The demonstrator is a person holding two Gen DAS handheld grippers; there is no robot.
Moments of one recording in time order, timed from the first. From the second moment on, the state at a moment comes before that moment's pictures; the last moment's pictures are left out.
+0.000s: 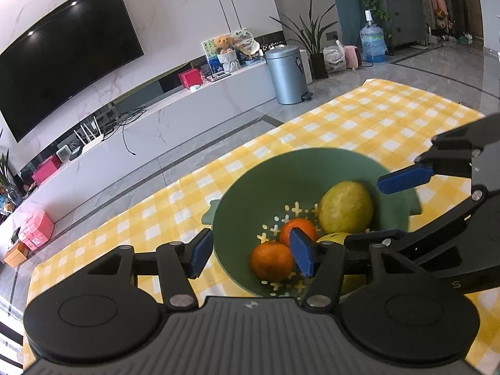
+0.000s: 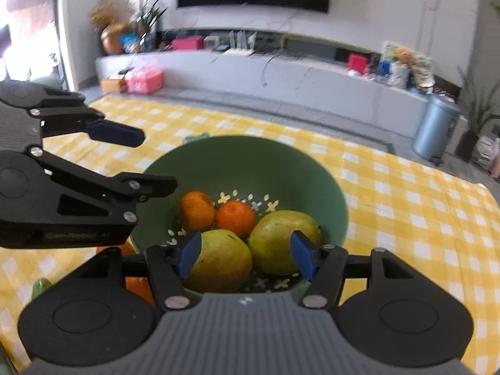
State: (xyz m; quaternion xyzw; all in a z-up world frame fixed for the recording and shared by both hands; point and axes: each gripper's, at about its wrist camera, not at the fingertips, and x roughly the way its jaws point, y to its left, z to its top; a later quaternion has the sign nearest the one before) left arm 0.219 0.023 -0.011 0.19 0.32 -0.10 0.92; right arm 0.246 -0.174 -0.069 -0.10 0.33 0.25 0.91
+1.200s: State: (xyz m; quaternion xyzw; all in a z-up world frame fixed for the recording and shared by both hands) left arm 0.163 0.049 -0.046 0.00 0.42 -0.19 0.89; right arm 0.140 -0.206 -0.101 0.00 0.35 0.17 0.92
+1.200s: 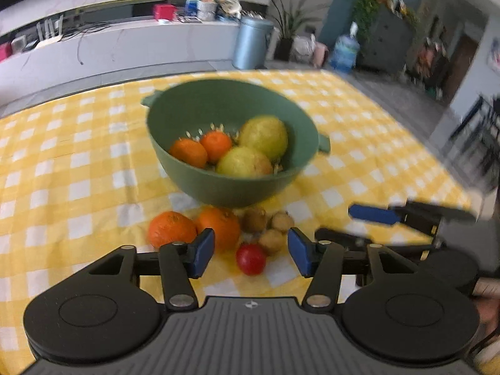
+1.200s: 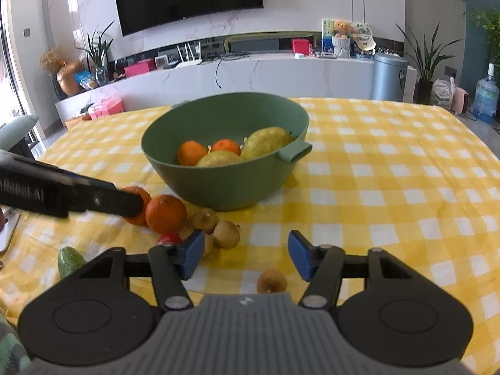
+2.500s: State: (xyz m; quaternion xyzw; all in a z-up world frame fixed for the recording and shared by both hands) left arm 0.174 0.023 -0.092 0.05 0.46 -0.18 0.87; right arm 0.149 -0.207 -0.126 -0.01 0.43 0.13 0.89
